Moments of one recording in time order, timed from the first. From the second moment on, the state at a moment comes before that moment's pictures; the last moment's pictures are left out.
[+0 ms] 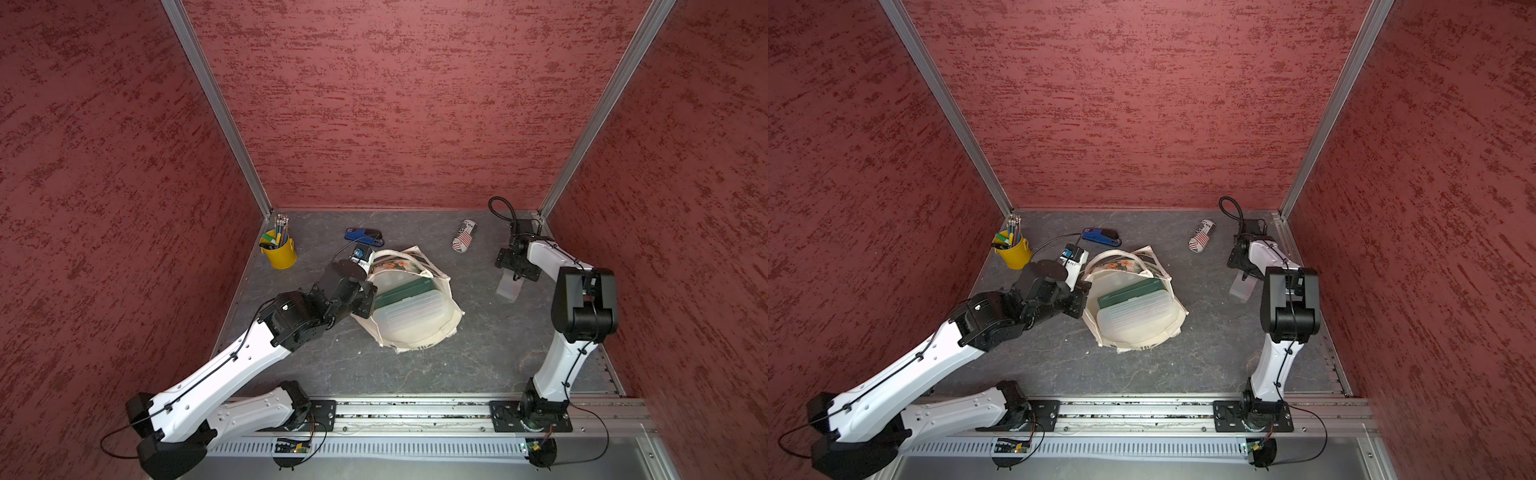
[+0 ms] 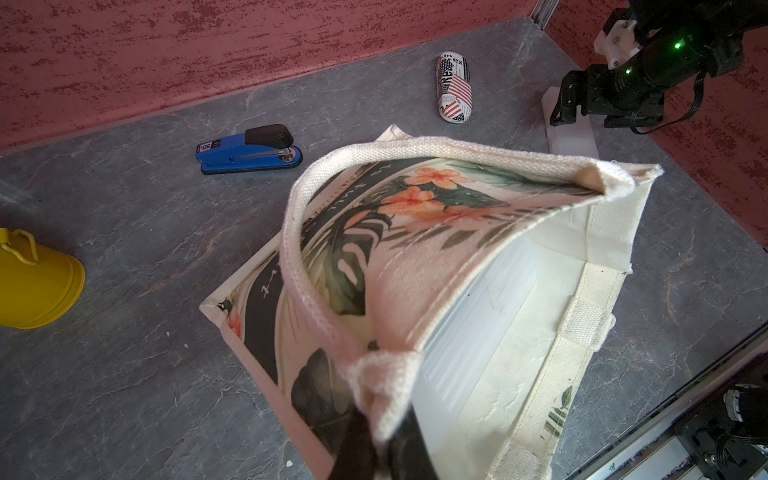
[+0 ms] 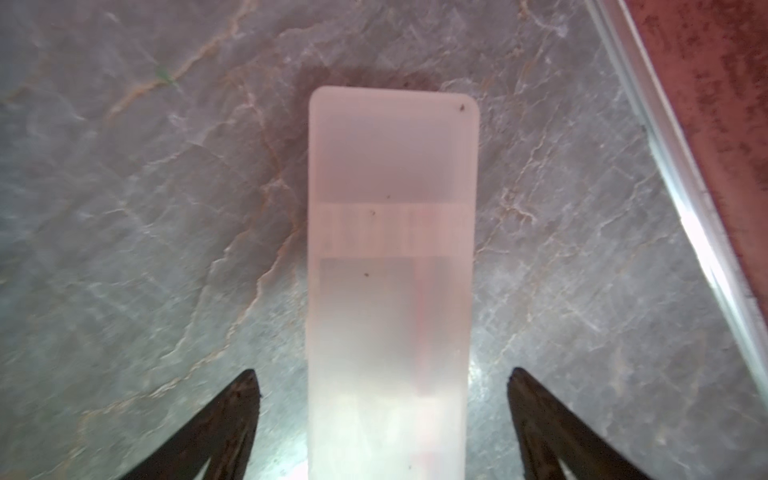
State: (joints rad) left arm -0.85 1.01 1.16 -0.85 -0.29 -0.32; right arm -0.07 1.89 1.33 -0.63 0.21 0.44
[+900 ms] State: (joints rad) left arm -1.00 1.12 1.16 -0.77 -0.29 -0.34; right arm 0.19 1.16 0.96 -0.18 -0.18 0.78
